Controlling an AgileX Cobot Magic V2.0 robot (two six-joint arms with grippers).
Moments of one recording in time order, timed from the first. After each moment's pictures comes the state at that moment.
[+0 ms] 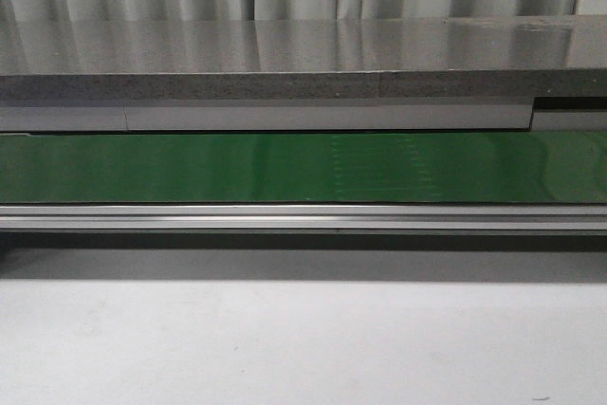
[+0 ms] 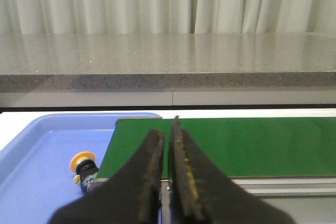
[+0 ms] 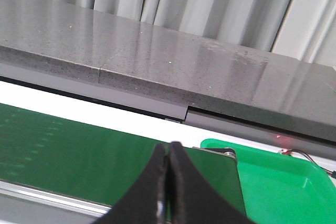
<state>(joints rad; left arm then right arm) -0.08 0.00 0.00 0.05 0.05 0.01 -0.01 0.14 -0.26 0.23 0.23 -0.38</state>
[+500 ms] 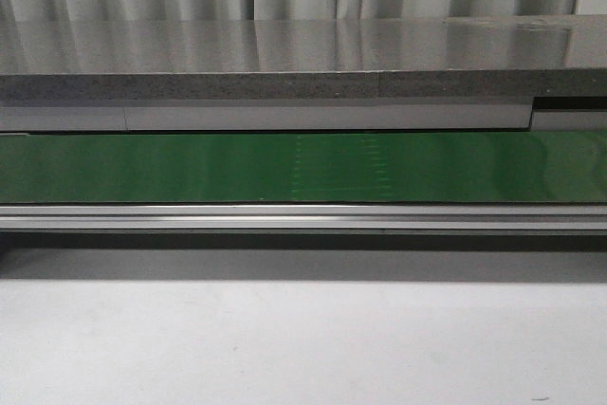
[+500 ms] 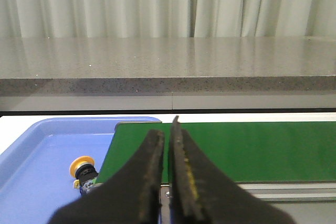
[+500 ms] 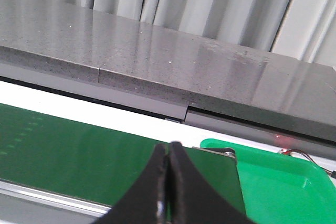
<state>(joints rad) -0.08 0.00 0.00 0.05 0.04 0.01 -0.01 0.14 -0.26 0.23 0.23 -0.38</state>
